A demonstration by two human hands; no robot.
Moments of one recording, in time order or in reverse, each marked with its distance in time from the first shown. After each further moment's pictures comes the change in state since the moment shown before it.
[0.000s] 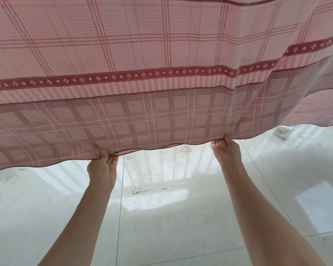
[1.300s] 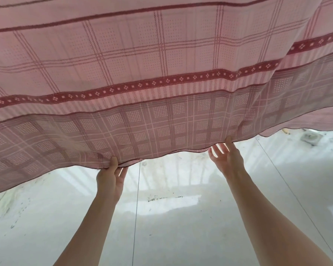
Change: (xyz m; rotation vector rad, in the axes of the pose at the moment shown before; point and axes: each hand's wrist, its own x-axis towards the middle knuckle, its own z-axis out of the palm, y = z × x) left_hand 0.008 0.013 -0.019 0.115 -0.125 0.038; right_hand 0.008 0.034 0.019 0.001 -0.101 0.163
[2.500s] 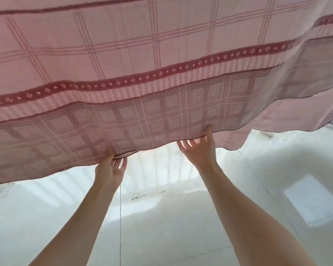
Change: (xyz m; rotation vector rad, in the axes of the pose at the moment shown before) left_hand 0.001 -0.007 0.028 -0.126 -0.005 -0.262; right_hand -0.056 0.011 0.035 0.167 -0.129 0.060
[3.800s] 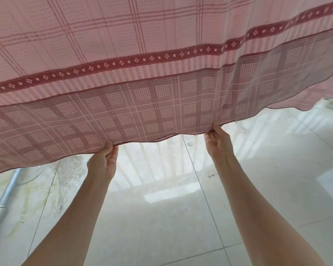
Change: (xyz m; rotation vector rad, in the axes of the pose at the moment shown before) left_hand 0.070 0.224 -0.179 0.016 0.023 0.138; right_hand 0.005 0.243 0.058 0.190 0.074 -0.211
